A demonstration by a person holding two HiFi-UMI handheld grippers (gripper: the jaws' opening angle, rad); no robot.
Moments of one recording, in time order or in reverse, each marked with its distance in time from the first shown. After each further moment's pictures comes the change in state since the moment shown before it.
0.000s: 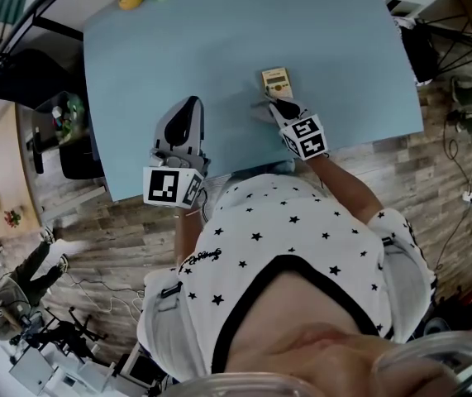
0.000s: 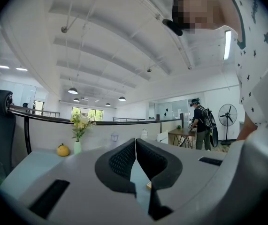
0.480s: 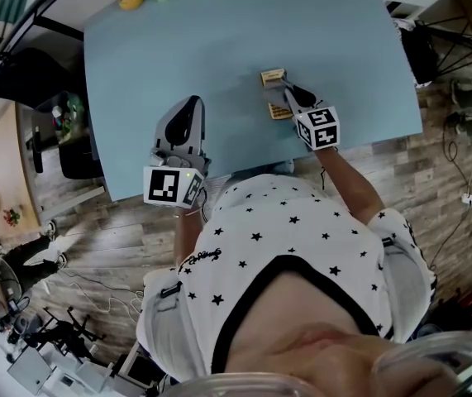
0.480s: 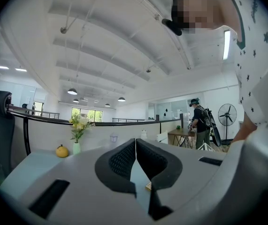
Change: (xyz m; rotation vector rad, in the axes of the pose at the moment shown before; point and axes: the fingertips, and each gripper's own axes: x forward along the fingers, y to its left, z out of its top) left arm 0.002 -0.002 0.002 0.006 -0.006 -0.004; right arm -0.018 -0.058 0.025 0.064 -0.079 -0.124
